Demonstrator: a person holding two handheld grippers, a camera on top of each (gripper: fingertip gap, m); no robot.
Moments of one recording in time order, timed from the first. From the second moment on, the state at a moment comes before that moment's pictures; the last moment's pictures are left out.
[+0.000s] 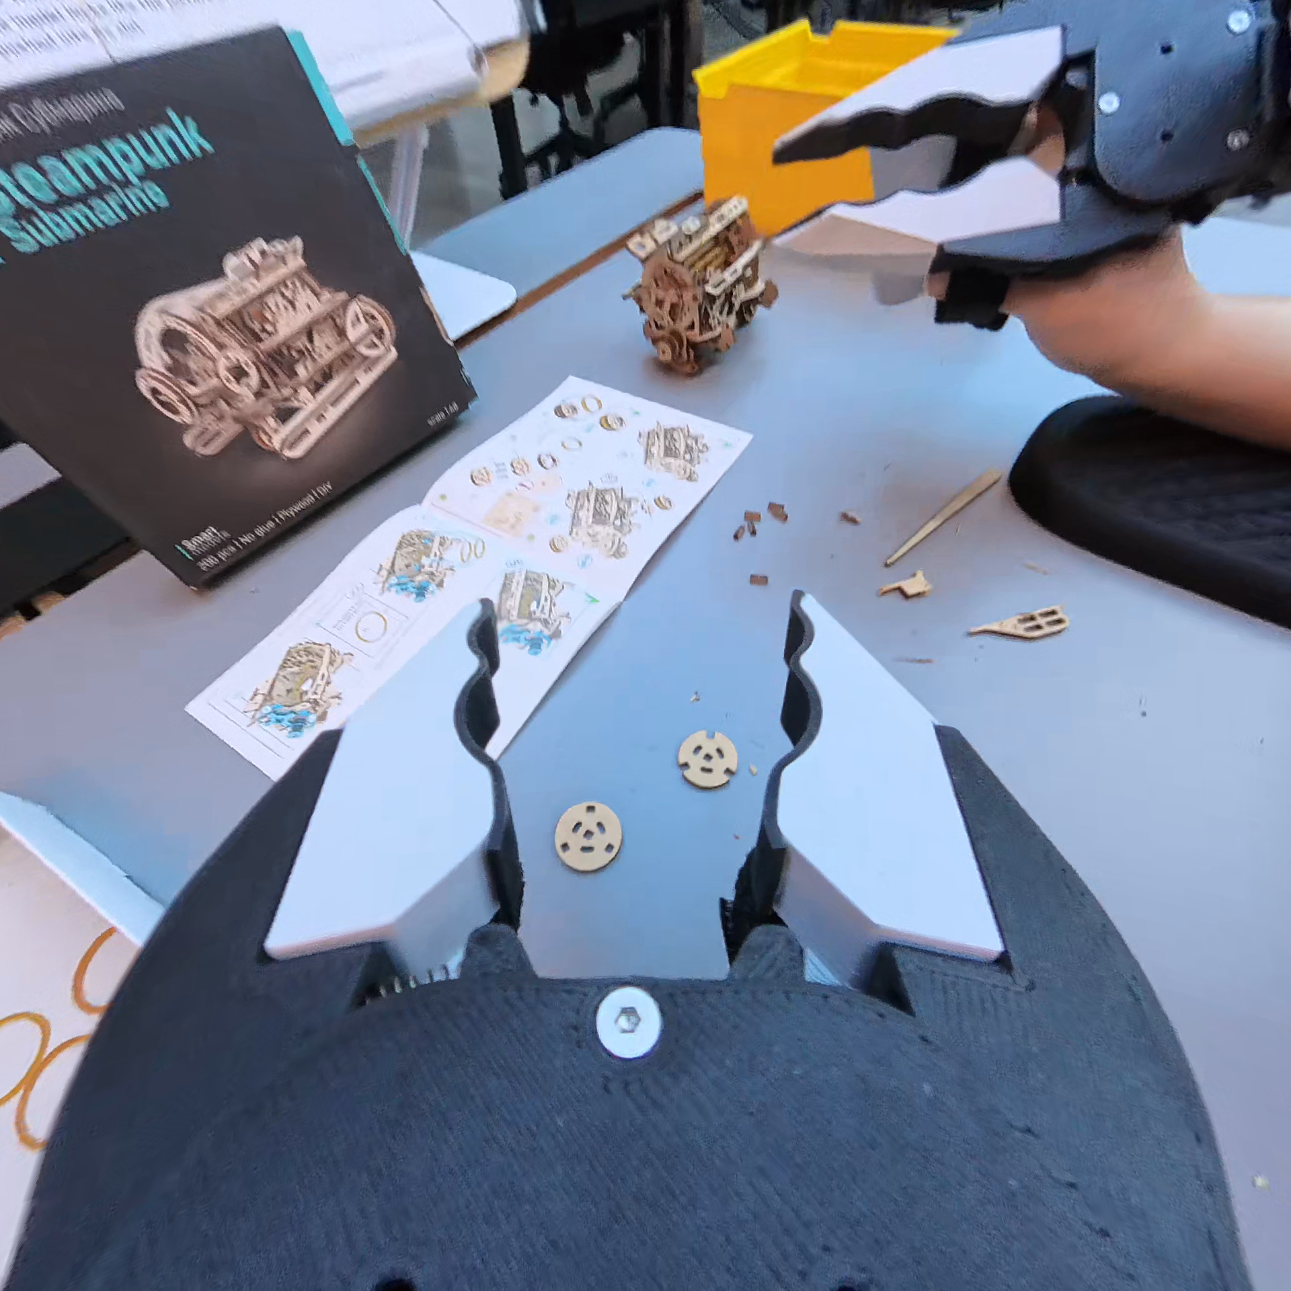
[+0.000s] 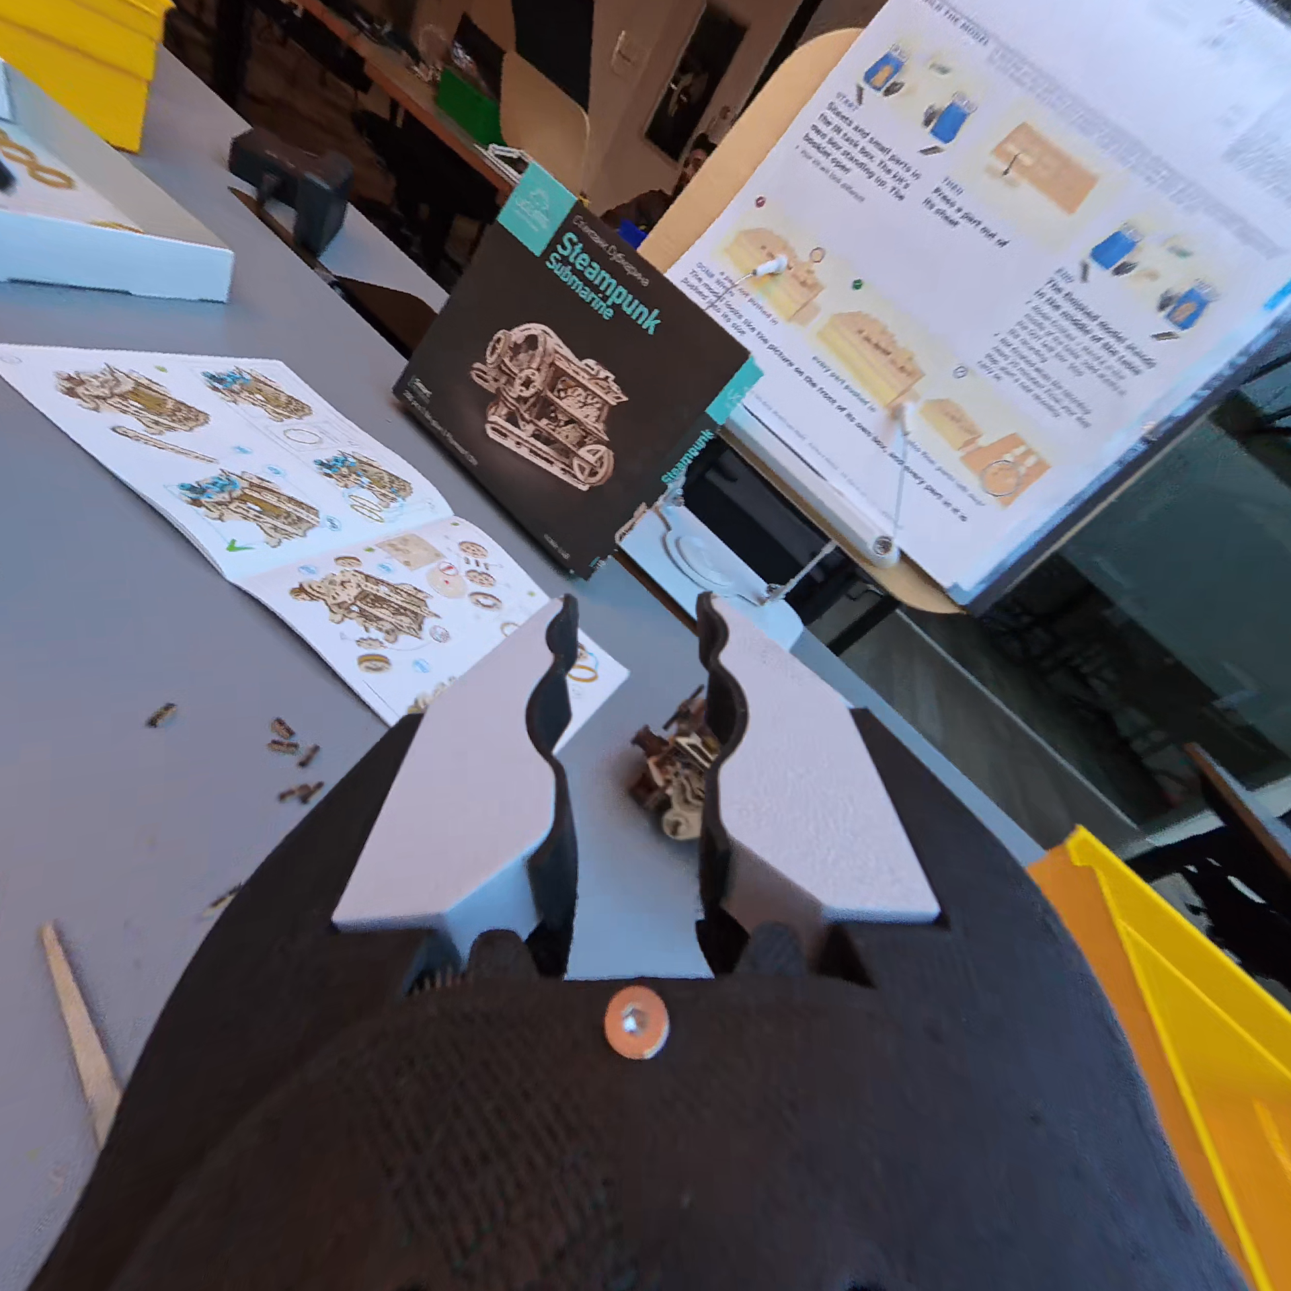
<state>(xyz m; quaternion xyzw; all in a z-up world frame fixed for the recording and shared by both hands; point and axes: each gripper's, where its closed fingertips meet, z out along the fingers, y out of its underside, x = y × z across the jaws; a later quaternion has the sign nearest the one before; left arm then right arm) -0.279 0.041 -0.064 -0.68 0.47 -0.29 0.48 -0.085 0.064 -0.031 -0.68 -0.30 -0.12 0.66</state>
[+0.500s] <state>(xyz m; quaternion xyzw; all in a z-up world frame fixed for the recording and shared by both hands) -0.232 -0.036 -0.049 -0.70 0.37 -0.37 0.49 0.025 -0.029 -0.074 -0.77 -0.15 -0.15 0.60</state>
